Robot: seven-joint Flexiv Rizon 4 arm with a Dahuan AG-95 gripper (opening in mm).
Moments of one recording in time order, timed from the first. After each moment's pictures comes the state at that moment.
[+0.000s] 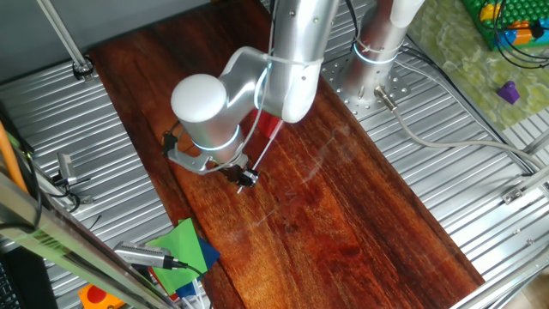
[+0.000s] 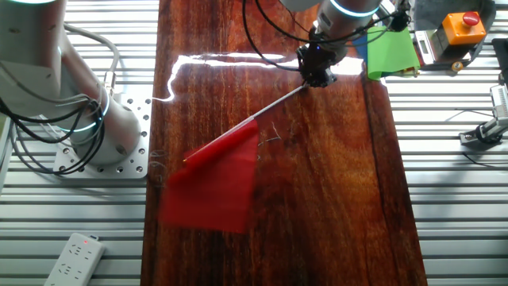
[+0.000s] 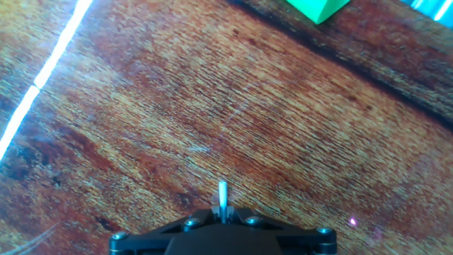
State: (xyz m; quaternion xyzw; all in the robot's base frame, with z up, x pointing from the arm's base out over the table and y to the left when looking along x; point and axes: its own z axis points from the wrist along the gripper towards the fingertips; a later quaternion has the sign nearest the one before) arm 0.495 0.140 0.011 0.28 -0.96 -0.03 0.06
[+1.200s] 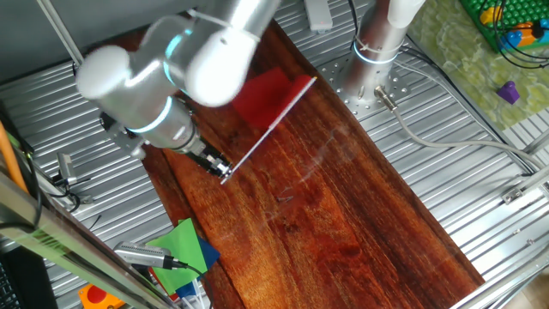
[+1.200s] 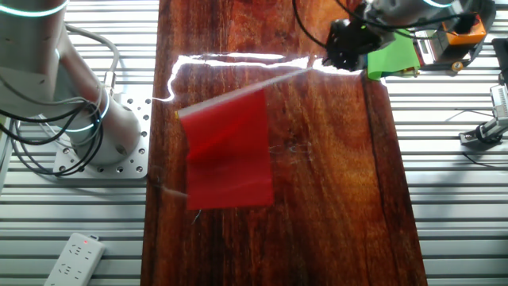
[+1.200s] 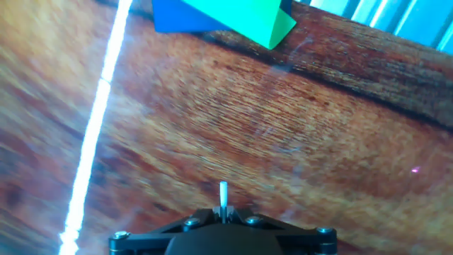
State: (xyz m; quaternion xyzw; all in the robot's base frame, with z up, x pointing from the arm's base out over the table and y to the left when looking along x) arm 0.535 0.147 0.116 0.16 -0.97 -0.13 0.16
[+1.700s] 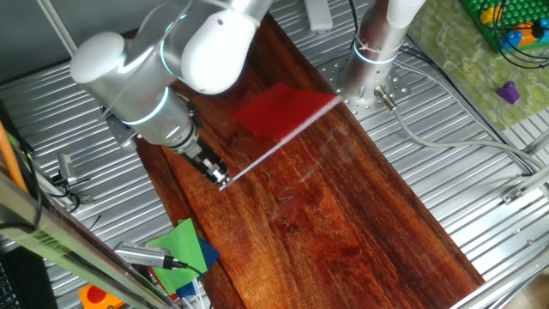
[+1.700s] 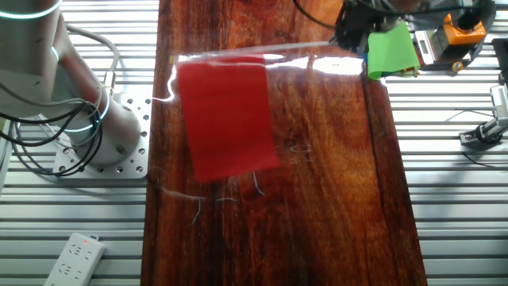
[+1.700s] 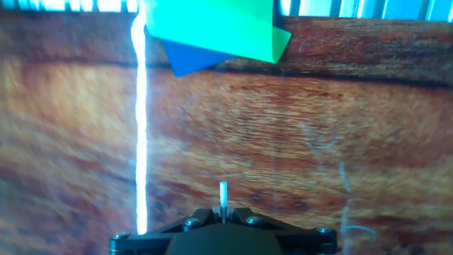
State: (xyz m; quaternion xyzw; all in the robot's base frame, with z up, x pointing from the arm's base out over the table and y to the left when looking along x) arm 0.547 0.186 0.147 0.03 -0.98 -0.14 0.14
